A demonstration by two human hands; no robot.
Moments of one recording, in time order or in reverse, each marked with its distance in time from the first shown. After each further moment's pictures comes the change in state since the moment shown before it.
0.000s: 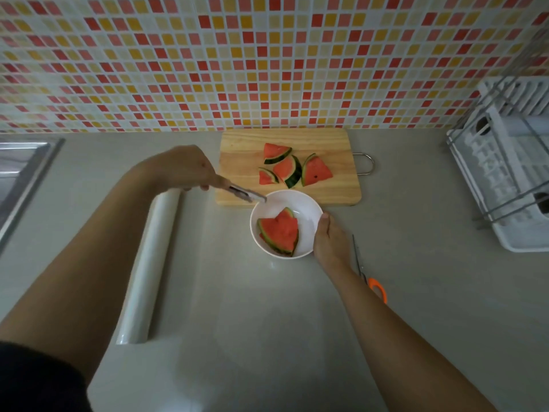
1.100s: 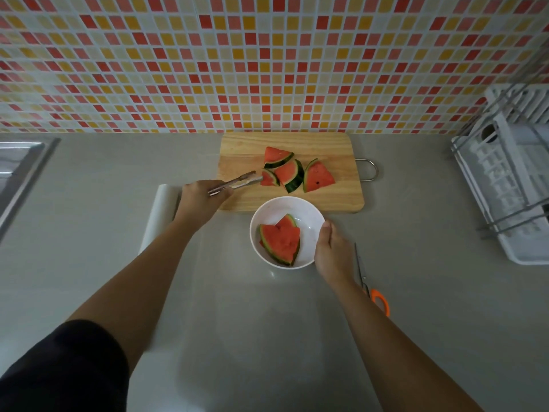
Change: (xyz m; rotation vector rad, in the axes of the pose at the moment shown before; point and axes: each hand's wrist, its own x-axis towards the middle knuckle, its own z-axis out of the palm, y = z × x) left_hand 0.052 -0.053 0.102 -0.284 0.523 0.136; right_hand 0.001 0.000 -0.002 -0.045 -0.016 -0.041
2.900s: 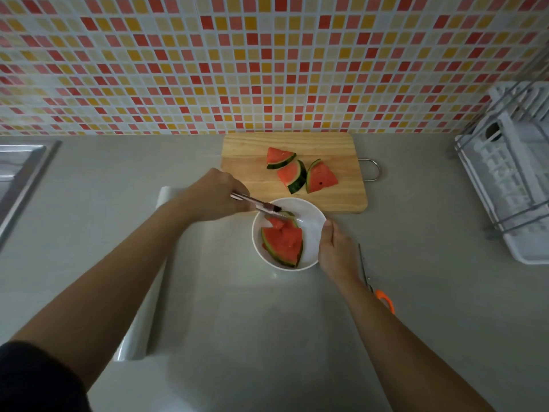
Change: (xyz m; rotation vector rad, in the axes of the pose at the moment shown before) left_hand 0.001 0.067 -0.041 0.299 -0.455 0.351; right_hand 0.003 -0.005 -0.003 -0.030 -0.009 -0.034
